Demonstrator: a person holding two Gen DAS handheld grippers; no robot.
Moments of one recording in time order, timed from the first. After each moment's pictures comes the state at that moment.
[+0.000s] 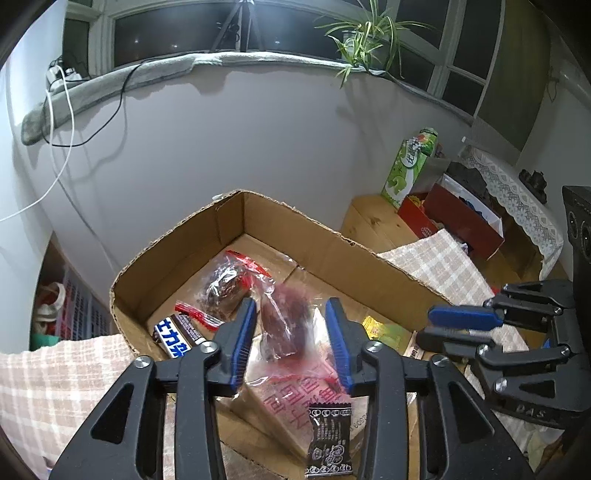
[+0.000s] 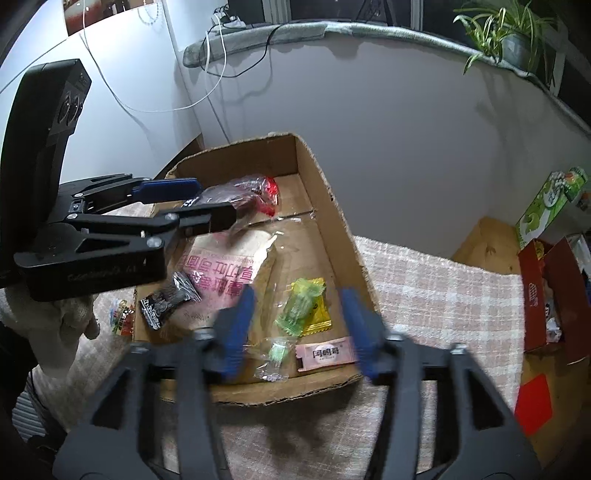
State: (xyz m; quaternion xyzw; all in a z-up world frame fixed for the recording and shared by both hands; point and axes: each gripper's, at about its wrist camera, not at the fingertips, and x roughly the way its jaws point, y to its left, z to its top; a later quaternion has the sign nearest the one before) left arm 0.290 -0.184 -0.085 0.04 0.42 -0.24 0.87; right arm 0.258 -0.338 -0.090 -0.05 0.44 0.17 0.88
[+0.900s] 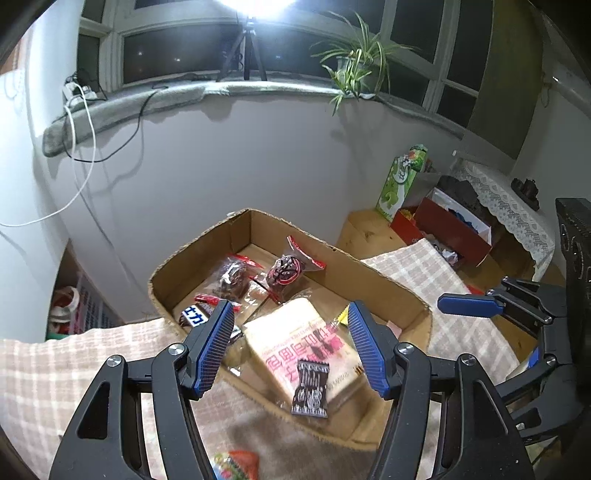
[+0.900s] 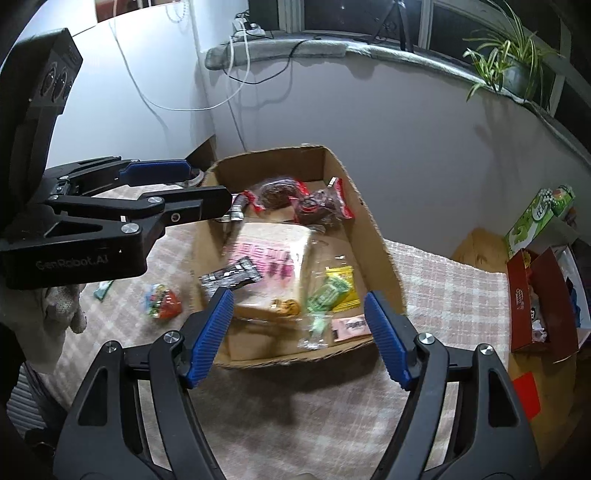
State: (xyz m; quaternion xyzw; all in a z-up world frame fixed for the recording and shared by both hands) left arm 0.245 -0.163 -0.044 0.03 0.39 -0.24 0.89; right arm 0.206 -0.303 -0.058 -0.08 0.43 0.17 0.88
